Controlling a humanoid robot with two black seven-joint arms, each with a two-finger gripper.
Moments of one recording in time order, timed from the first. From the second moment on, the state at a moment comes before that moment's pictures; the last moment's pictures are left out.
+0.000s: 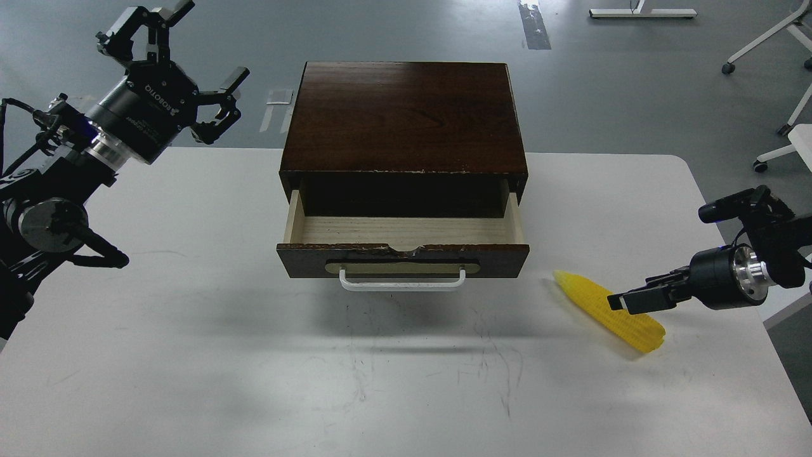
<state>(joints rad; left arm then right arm) -0.81 0.73 -0.51 -1.15 -0.02 -0.46 -0.49 1.03 -0.93 -0.06 1.19 -1.60 0.49 0.49</state>
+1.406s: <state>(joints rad) -0.81 0.74 -0.53 -1.15 -0.02 -0.47 -0.49 1.10 -0.79 -0.24 1.08 -1.61 0.49 0.49</state>
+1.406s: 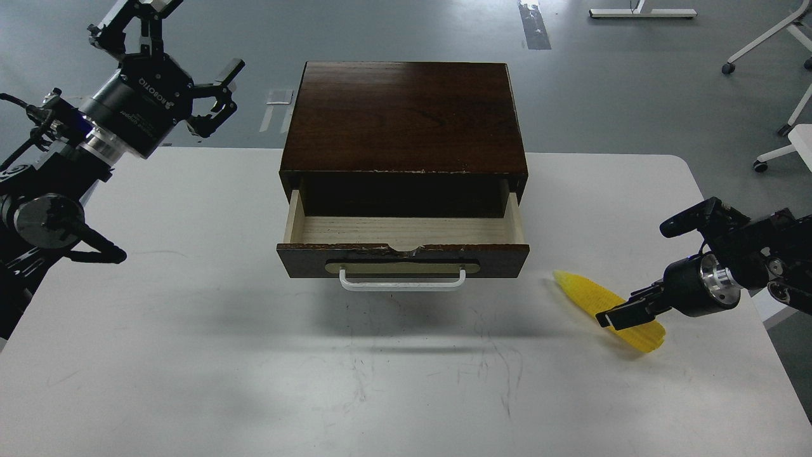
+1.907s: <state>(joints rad) -0.81 0.74 -0.53 -1.15 -0.02 -0.47 -0.49 1.11 -0.78 -0.27 1.08 -1.61 0.49 0.49</state>
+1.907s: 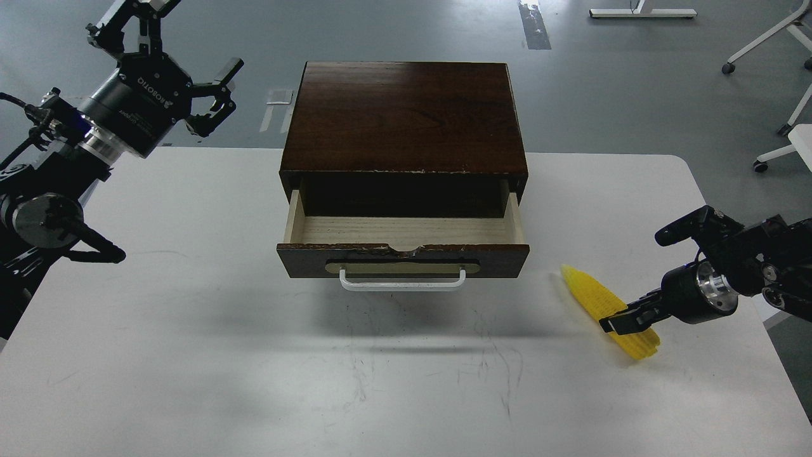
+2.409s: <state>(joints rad) -0.81 0.74 -0.54 -1.15 -0.02 -0.47 -0.49 1.59 -0.89 -0.25 1.24 -1.60 0.49 0.49</state>
